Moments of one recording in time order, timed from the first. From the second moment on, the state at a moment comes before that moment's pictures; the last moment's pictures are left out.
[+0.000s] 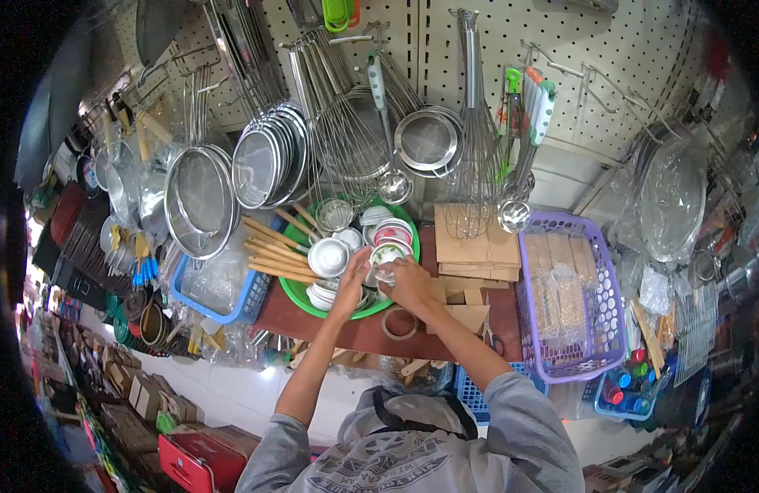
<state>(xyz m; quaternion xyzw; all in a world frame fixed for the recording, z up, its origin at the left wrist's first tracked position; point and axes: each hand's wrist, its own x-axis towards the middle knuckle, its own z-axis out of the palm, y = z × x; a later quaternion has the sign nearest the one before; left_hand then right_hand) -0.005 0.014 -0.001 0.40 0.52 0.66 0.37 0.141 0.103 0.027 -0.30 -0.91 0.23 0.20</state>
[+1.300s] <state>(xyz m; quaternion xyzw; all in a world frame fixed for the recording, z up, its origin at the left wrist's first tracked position) -0.015 -0.001 0.010 0.15 0.30 0.77 0.55 0.140 0.076 0.042 -0.29 -0.81 0.26 0.44</state>
